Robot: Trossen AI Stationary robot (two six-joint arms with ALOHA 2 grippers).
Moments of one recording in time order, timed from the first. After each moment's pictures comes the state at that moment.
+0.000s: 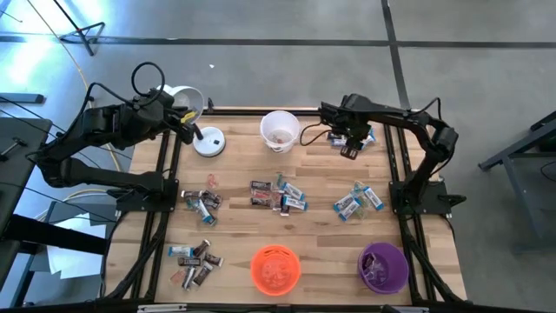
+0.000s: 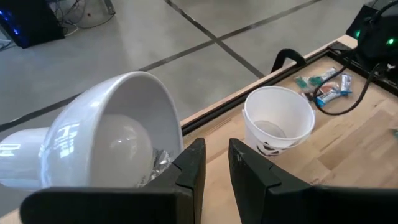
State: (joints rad) left arm 0.22 0.90 1.39 -1.16 -0.63 -0.45; right arm -0.58 1.70 1.34 -1.43 0.30 -0.03
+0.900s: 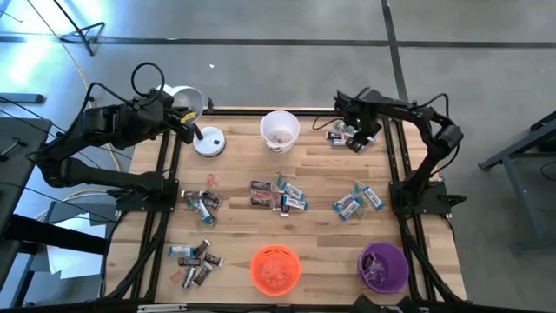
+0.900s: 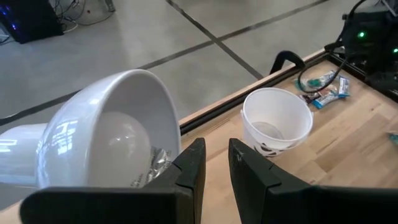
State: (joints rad) left arm 0.22 0.90 1.39 -1.16 -0.64 -0.47; right arm -0.78 1.70 1.20 -1.29 0.25 0.11
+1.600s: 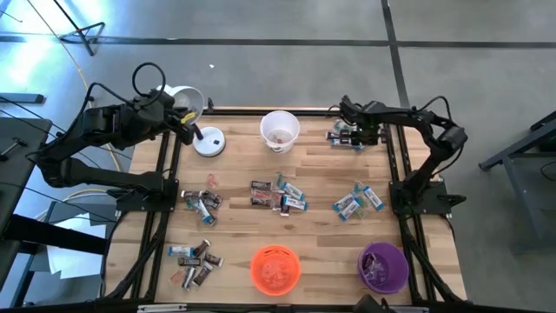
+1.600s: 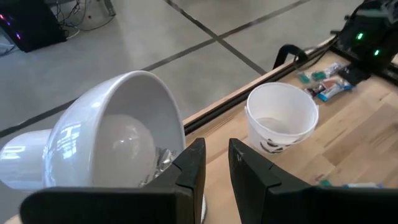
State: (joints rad) left arm 0.22 0.90 1.39 -1.18 -0.64 -0.42; right arm -0.83 1.65 0.95 -0.88 0.21 0.83
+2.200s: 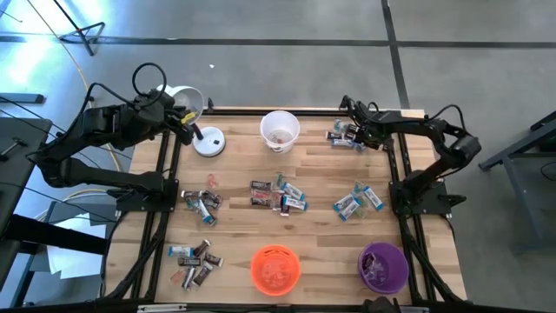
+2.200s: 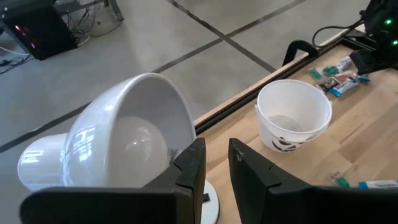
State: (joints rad) left arm 0.22 0.90 1.39 -1.19 -0.67 -0.38; right arm -0.91 1.53 0.72 -0.56 0.20 1.03
